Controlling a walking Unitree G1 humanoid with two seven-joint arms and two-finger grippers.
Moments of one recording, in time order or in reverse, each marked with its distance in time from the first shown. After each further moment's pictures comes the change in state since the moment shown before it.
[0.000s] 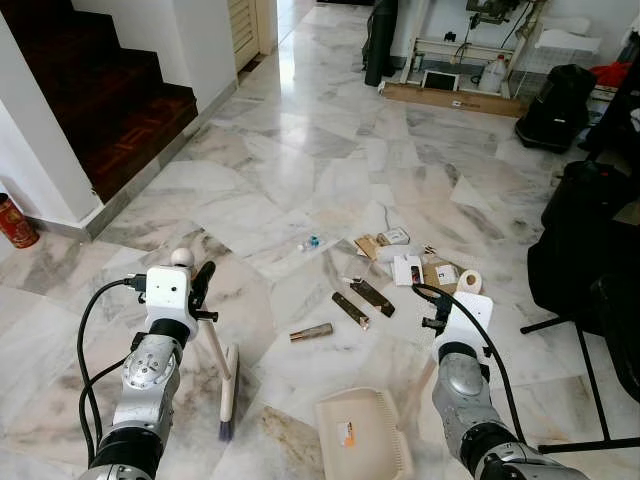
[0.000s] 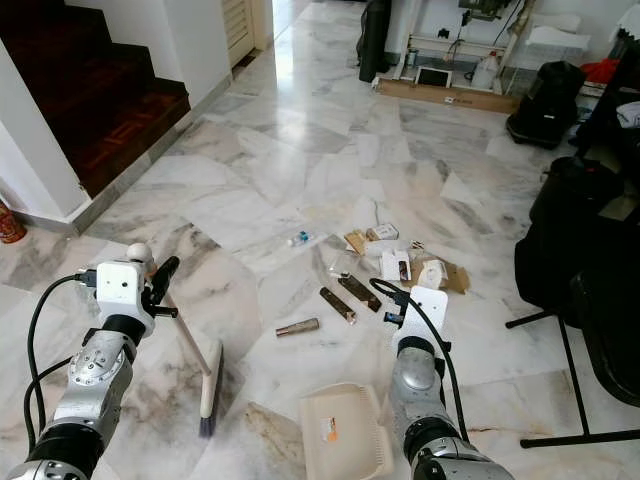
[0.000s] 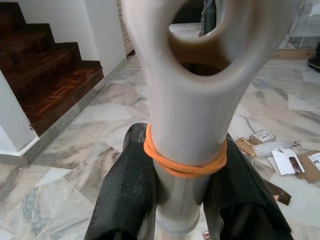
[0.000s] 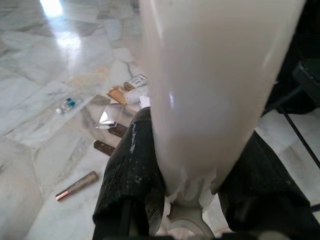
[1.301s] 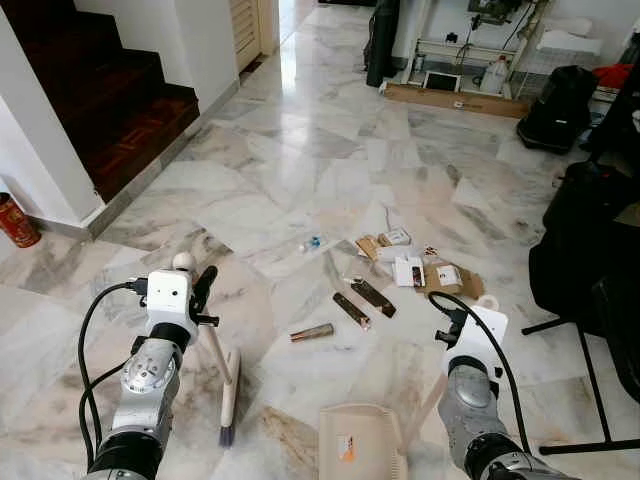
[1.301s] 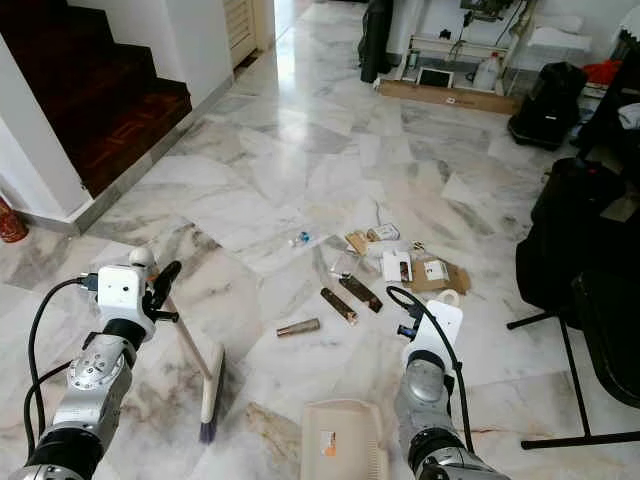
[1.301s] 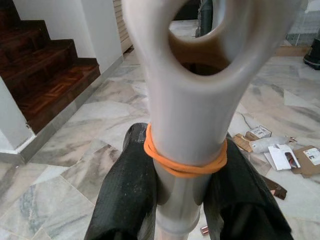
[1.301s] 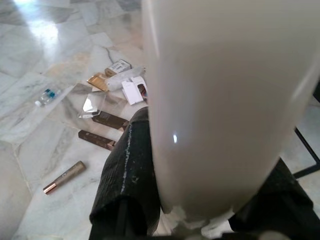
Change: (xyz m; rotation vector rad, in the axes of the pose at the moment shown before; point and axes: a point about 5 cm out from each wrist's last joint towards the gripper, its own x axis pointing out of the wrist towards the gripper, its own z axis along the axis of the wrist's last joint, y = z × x) left arm -0.004 -0.001 -0.003 0.000 0.011 -0.018; right arm -0.004 -0.013 -0.015 0.035 0.072 -0.067
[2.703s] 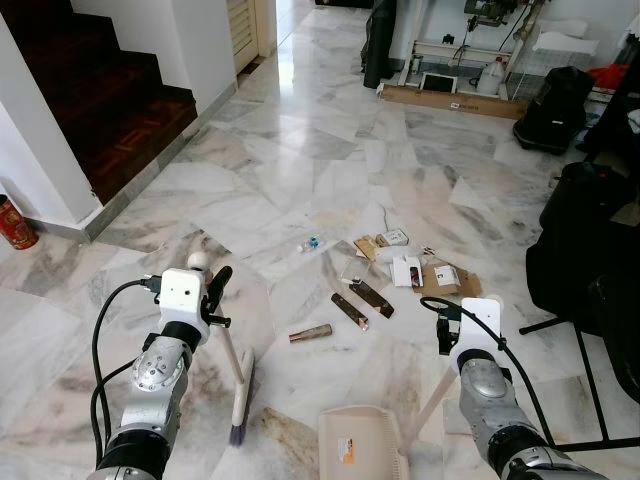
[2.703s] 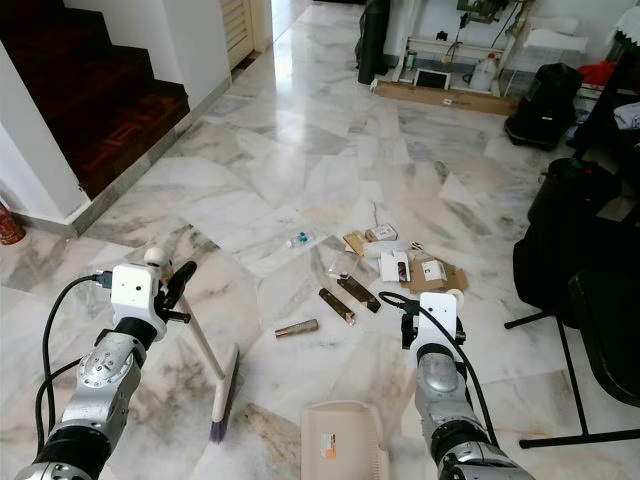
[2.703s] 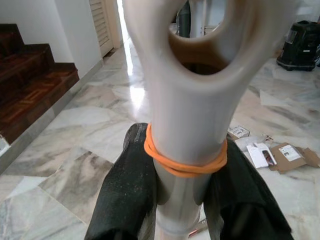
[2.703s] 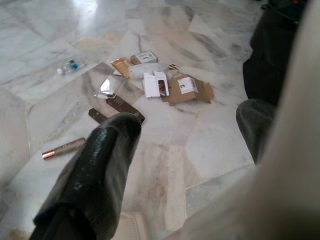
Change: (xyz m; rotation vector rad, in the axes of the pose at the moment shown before) left arm 0.005 -0.014 0.003 -0.010 -0.013 -0.082; right arm 0.013 -0.016 0.009 -0.211 0.044 0.159
